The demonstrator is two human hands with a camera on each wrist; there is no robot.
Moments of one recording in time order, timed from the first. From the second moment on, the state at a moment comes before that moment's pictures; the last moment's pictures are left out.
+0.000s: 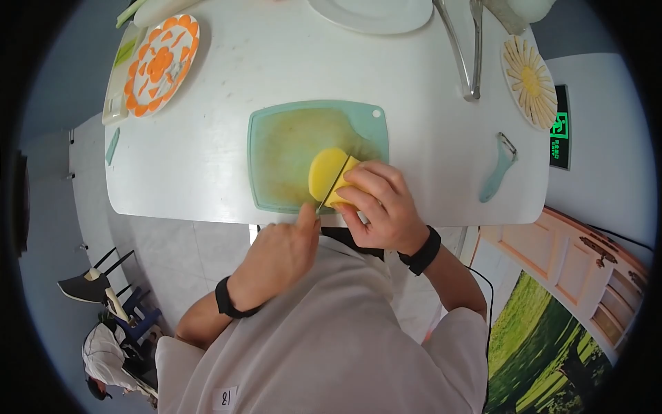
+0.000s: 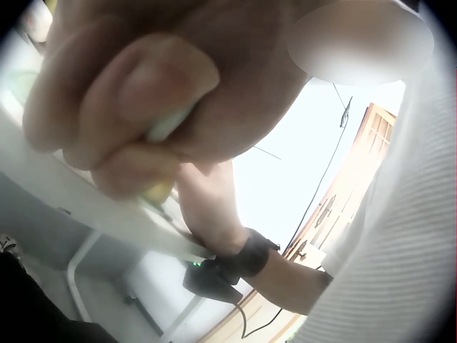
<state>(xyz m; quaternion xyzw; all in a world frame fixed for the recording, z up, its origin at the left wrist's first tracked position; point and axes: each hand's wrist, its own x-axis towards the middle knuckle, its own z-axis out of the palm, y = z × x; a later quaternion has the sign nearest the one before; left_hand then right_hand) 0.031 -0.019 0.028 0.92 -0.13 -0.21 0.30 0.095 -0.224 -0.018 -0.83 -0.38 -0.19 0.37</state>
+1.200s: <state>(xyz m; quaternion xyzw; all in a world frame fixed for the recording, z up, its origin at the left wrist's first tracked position) 0.019 0.028 0.020 0.87 0.06 -0.06 0.49 0.221 -0.158 0.056 -0.82 -0.41 0.38 0.12</state>
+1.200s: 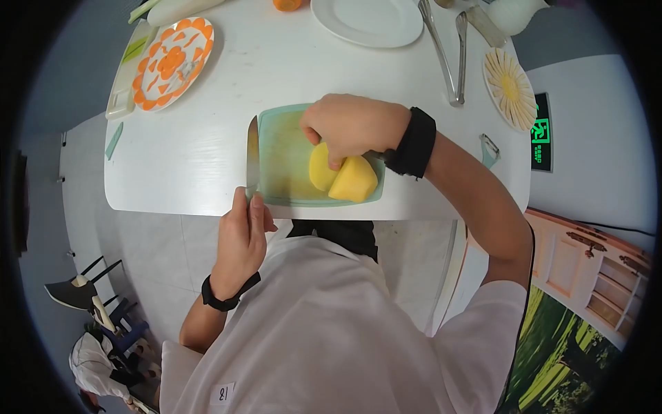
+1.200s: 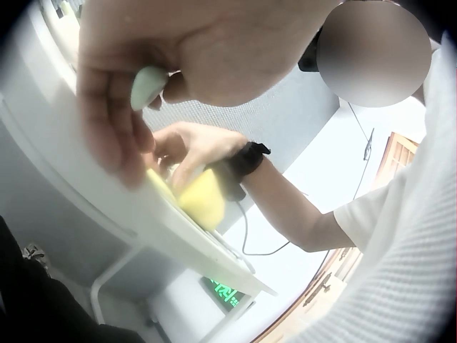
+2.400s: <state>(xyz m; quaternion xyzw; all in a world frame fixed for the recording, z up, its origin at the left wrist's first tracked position) 0.043 0.028 0.016 0.76 0.13 0.03 0.64 0.057 -0.228 0.002 -0.94 -0.12 -0.03 0.31</state>
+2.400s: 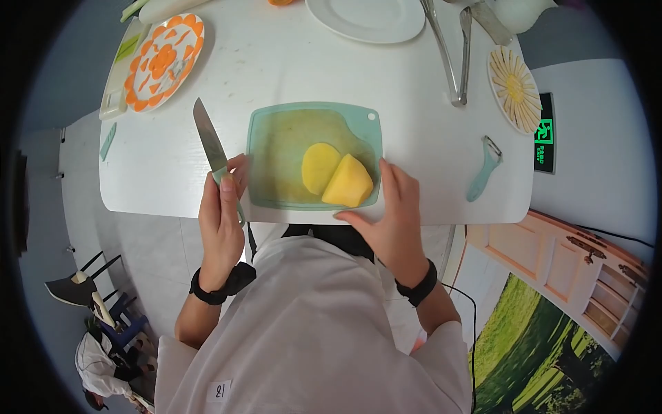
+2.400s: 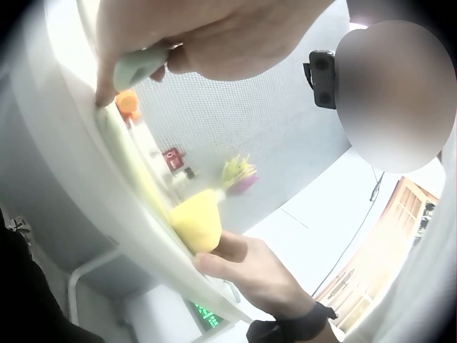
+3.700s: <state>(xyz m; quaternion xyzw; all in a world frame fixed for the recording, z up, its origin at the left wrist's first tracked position) 0.031 -0.036 0.068 0.97 -0.12 -0.07 0.20 0.098 -0.222 0.006 -0.83 -0.41 -0.16 0.34</state>
